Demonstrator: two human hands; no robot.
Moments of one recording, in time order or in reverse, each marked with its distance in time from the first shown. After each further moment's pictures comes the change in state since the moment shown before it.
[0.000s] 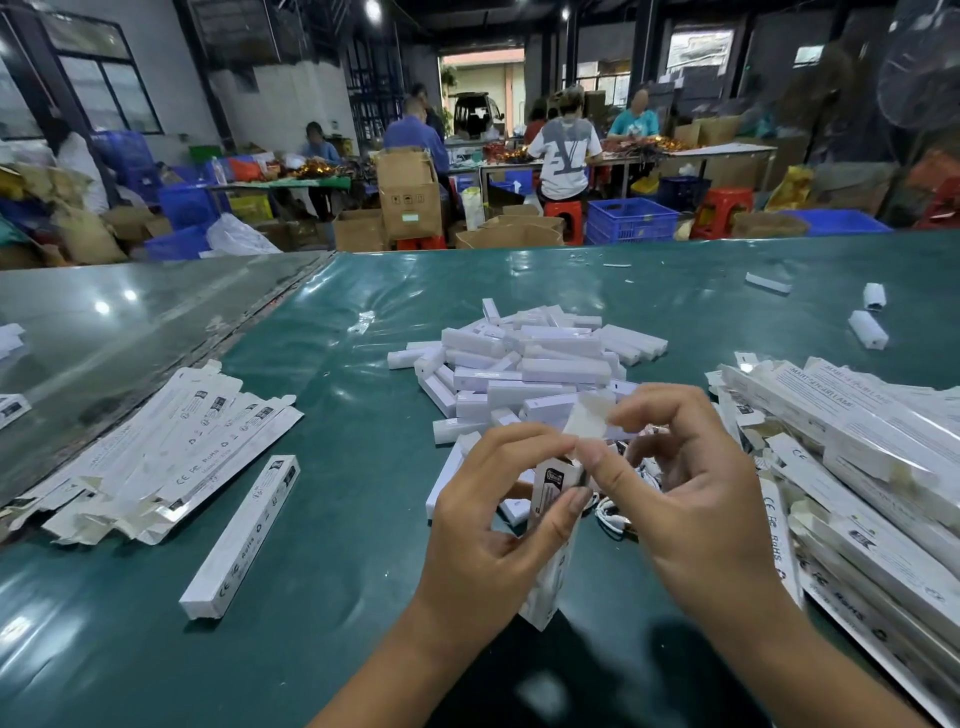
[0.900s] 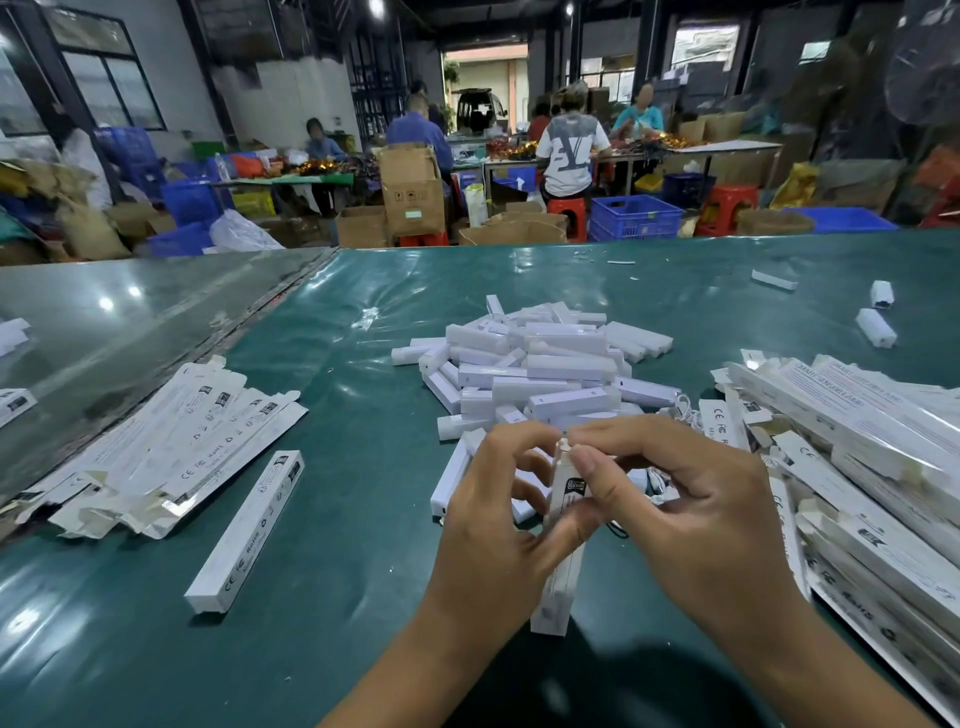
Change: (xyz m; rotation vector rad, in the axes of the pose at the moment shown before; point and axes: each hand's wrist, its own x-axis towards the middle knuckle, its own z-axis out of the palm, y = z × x) left_hand -0.005 0.006 0.006 0.066 0.032 -0.064; right_hand -0.003 -0.014 0.001 -0.176 -0.089 -0.182
